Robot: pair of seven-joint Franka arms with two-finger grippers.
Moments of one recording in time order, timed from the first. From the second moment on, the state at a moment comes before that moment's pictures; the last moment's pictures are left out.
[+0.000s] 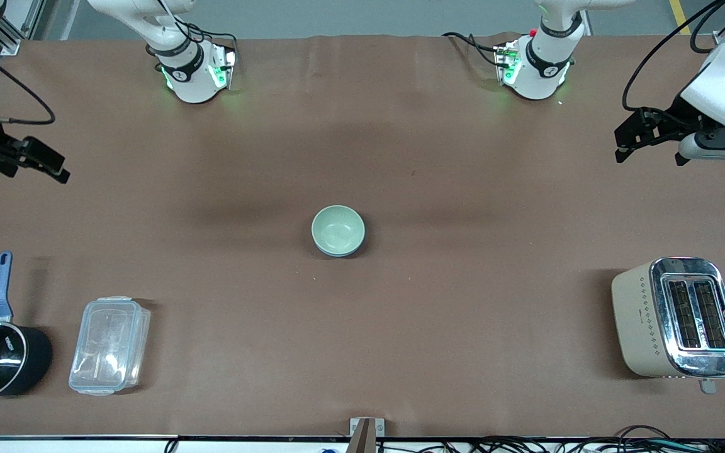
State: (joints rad) left arm -0.02 -0.07 -0.14 -1.63 0.01 1.63 -0.07; right arm -0.01 -0.06 0.03 -1.63 -0.01 1.59 0.14
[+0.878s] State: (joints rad) left arm -0.02 -0.06 -0.14 -1.63 0.01 1.63 -0.07; right arm -0.03 -0.03 0.02 -1.53 -0.01 1.52 0.04
